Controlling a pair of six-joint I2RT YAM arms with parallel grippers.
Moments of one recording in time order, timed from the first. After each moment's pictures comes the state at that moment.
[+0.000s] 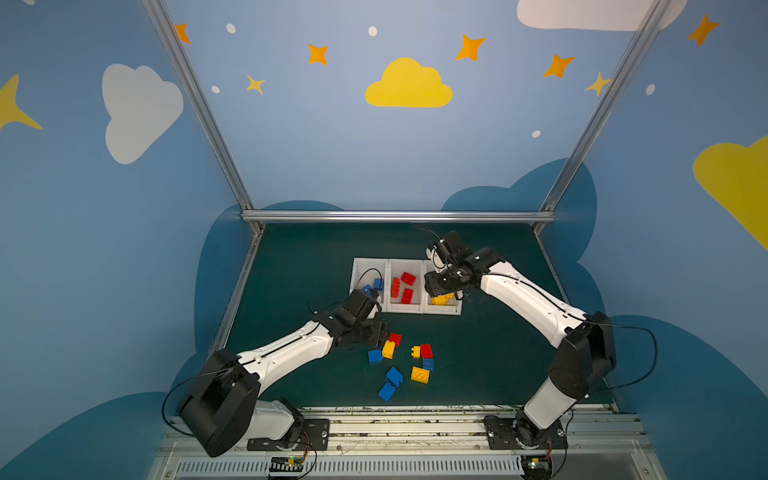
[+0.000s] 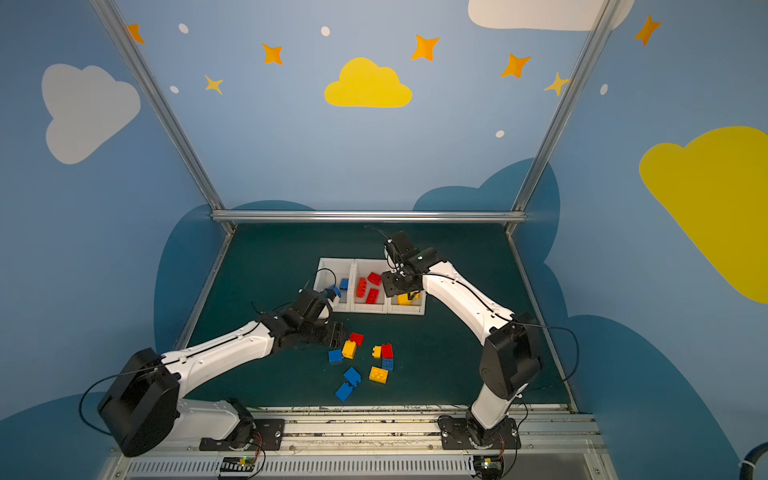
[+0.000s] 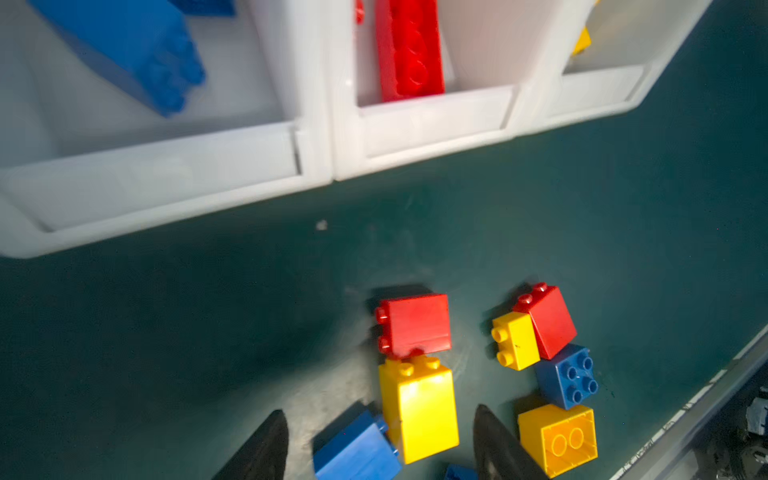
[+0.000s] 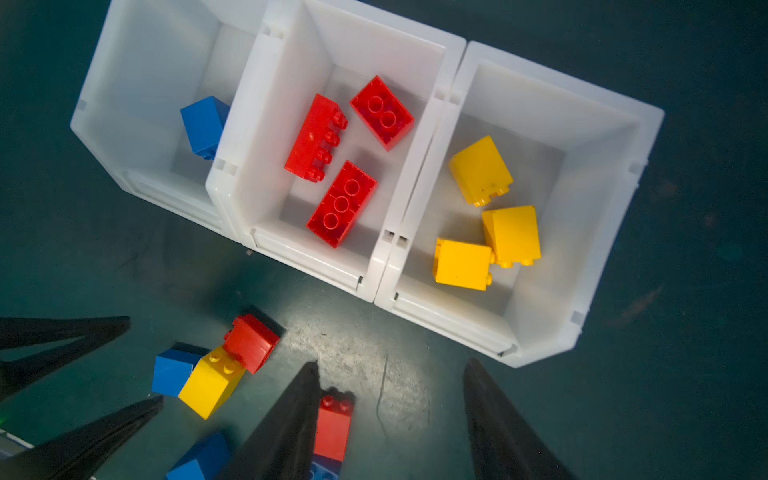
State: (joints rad) left arm -0.69 1.39 0.78 -0.39 0.12 -0.43; right arm 0.62 1.66 1.47 -0.90 0.03 0.26
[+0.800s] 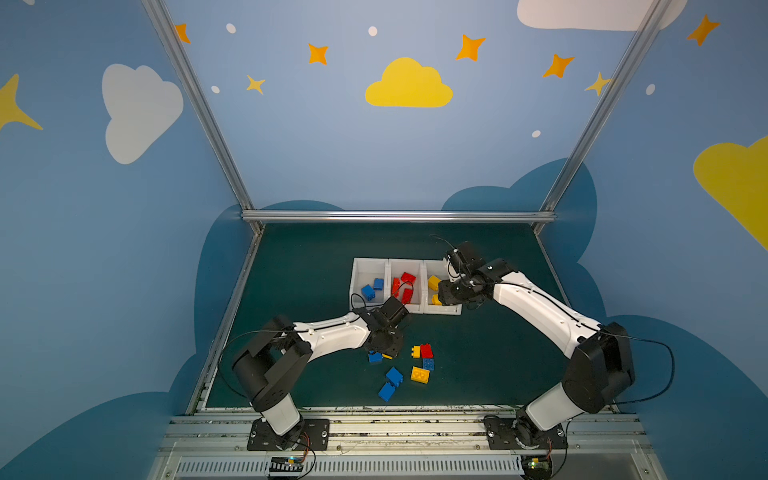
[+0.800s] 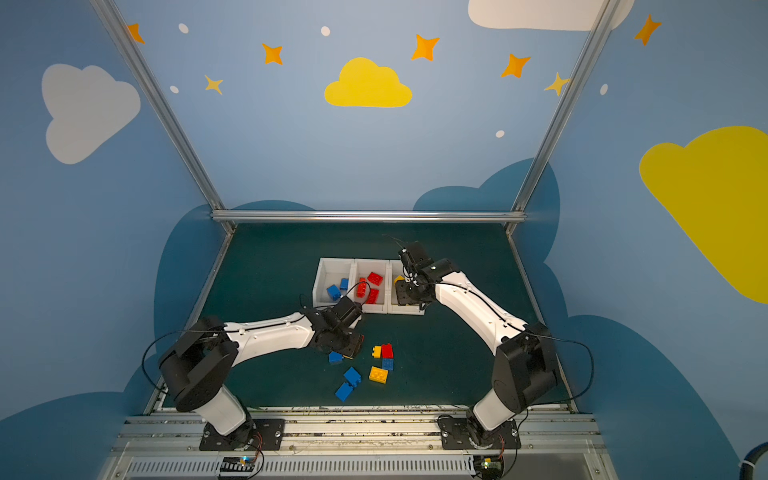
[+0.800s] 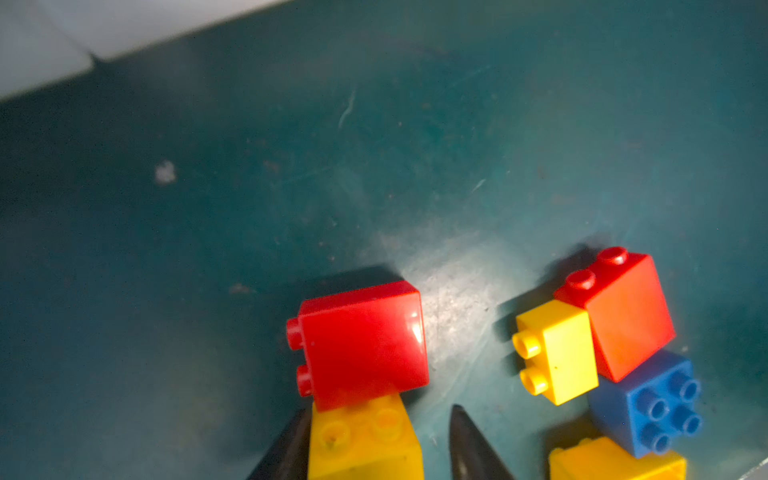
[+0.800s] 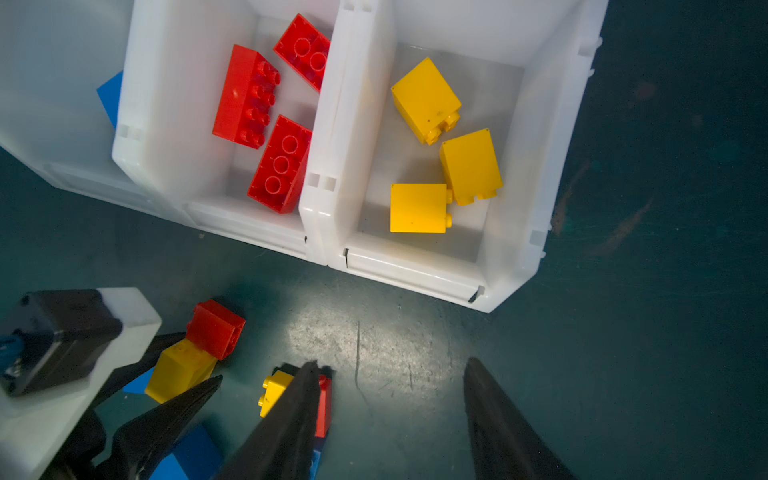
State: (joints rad) left arm -0.82 1.68 0.94 -0.49 0.05 -0.45; right arm 0.57 1.58 1.31 -0.86 0.03 0.32
